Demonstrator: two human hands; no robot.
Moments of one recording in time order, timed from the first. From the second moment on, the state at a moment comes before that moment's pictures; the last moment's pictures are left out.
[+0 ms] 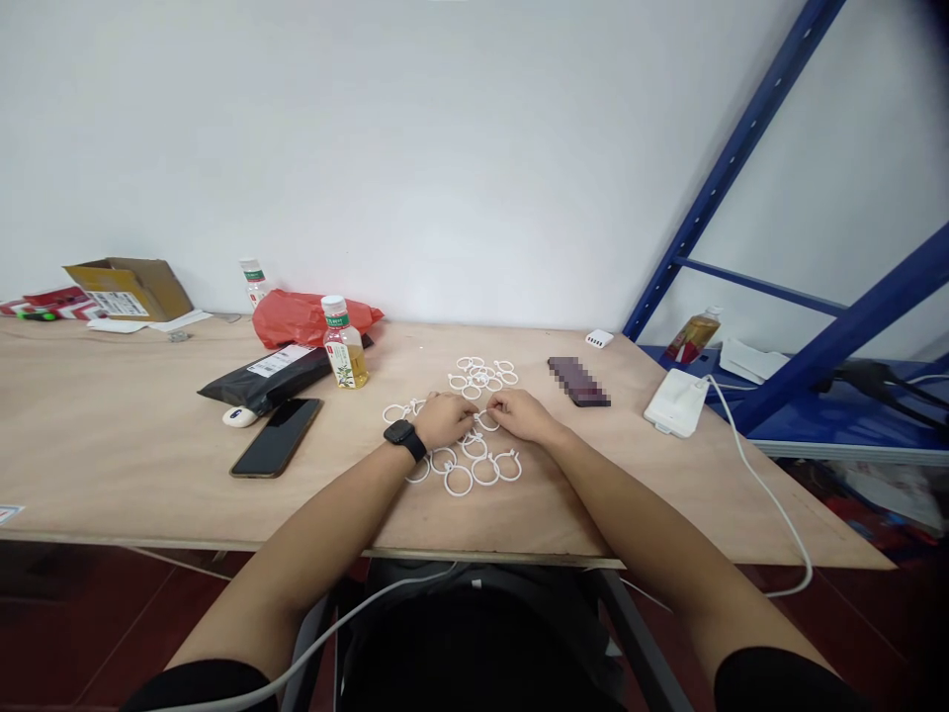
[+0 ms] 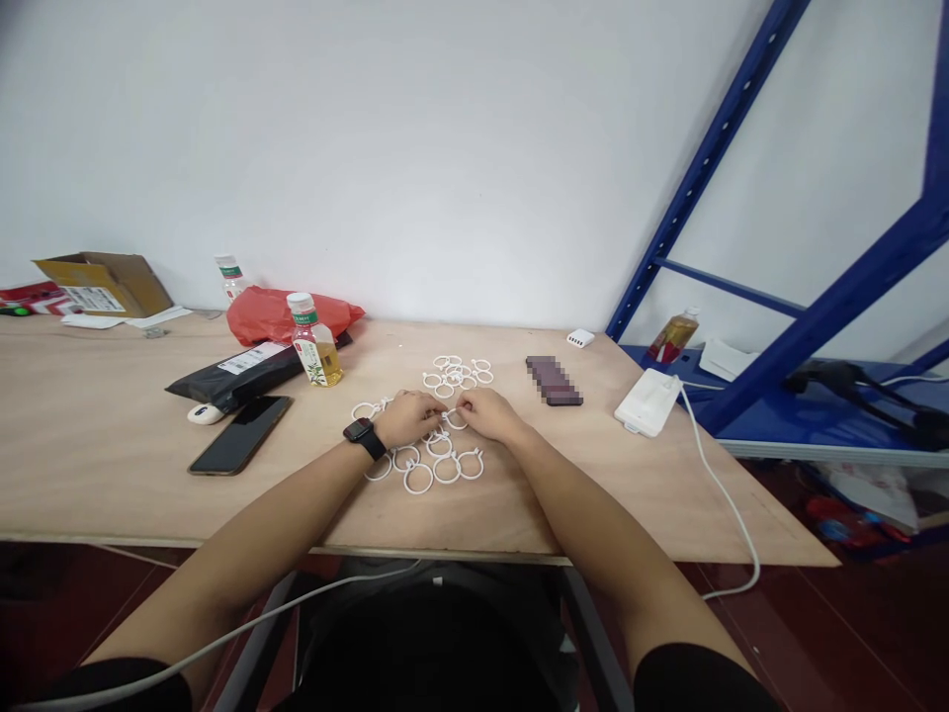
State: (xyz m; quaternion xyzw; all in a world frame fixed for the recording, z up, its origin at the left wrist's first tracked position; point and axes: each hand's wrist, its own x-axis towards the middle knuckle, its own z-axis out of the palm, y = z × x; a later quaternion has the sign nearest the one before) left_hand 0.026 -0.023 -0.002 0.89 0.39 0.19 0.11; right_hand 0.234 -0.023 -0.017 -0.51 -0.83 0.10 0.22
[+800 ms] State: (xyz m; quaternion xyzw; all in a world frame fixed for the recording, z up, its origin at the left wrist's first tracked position) left_hand 0.023 -0.015 0.000 0.87 0.36 0.31 0.12; right_hand 0.212 -0.030 -0.009 -0.44 -0.76 0.19 0.43
